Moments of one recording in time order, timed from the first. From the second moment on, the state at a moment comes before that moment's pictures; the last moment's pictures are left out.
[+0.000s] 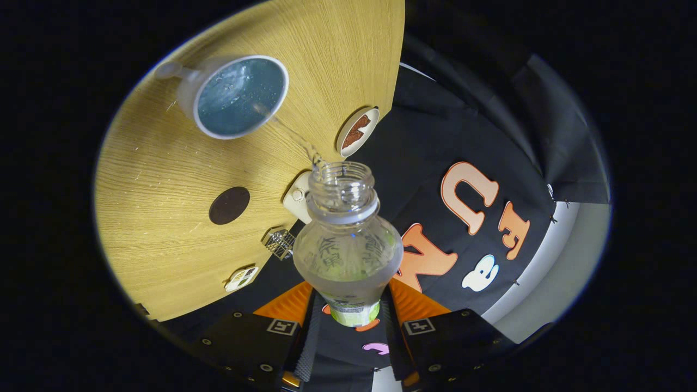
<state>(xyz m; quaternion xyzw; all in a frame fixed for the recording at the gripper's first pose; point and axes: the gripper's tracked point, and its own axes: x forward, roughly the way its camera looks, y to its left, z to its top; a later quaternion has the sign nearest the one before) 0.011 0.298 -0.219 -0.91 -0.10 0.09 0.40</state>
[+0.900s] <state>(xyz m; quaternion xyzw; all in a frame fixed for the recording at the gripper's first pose) 0.010 0.282 -0.241 -0.87 -0.04 0.11 0.48</state>
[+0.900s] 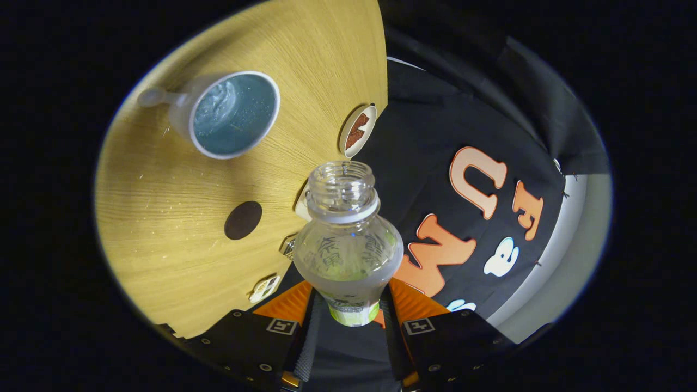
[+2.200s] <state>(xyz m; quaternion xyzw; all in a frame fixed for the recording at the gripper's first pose) 0.098 0.216 -0.277 -0.29 0.25 0.13 0.92</state>
